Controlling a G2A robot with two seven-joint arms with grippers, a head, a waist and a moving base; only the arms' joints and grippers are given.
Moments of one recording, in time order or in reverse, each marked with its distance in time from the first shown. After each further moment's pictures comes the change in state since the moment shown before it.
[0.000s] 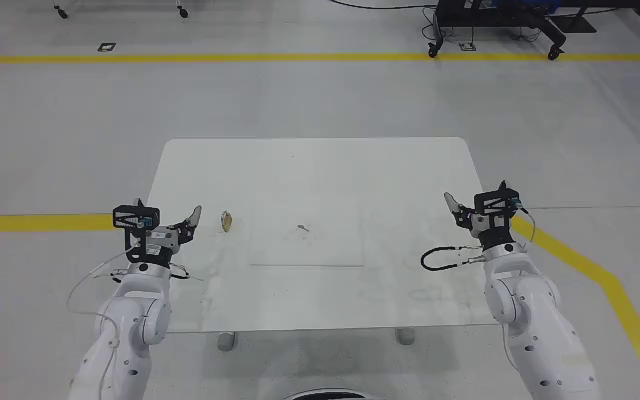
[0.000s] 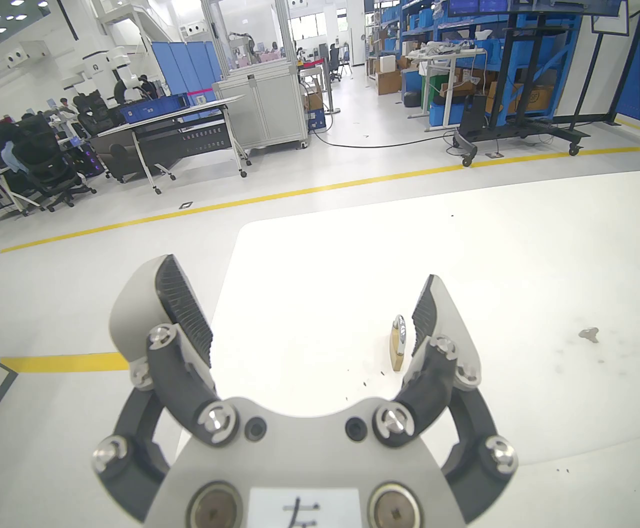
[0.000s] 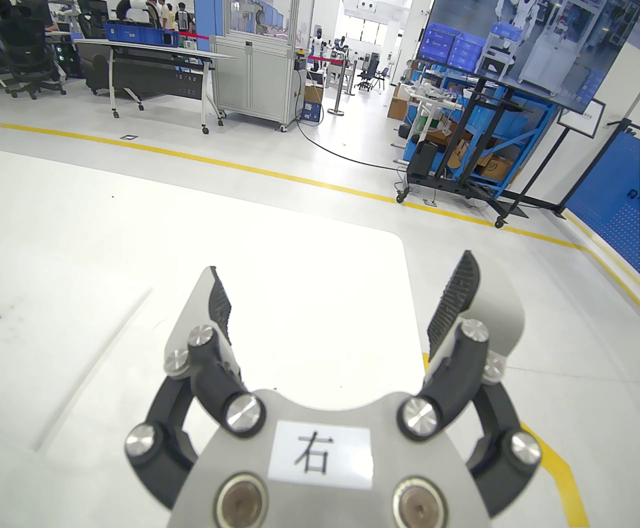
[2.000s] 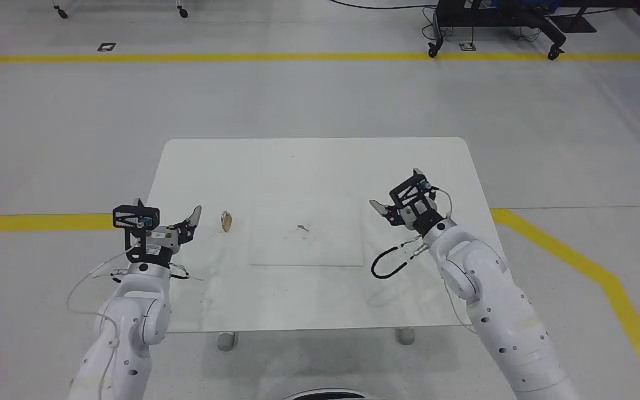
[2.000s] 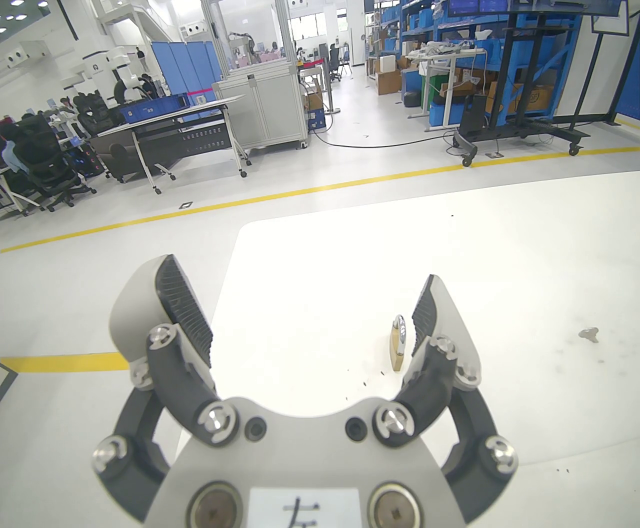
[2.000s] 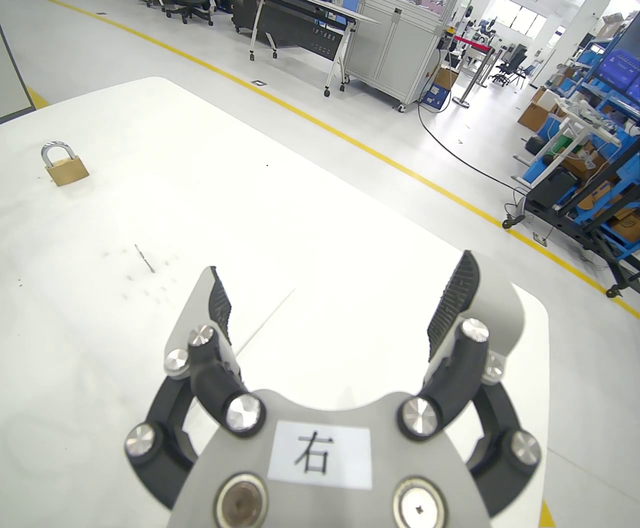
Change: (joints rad) left arm 0.000 0.000 0.000 0.000 0.000 0.000 0.000; right arm 0.250 -0.023 -0.286 0.049 -0.067 -0.223 0.232
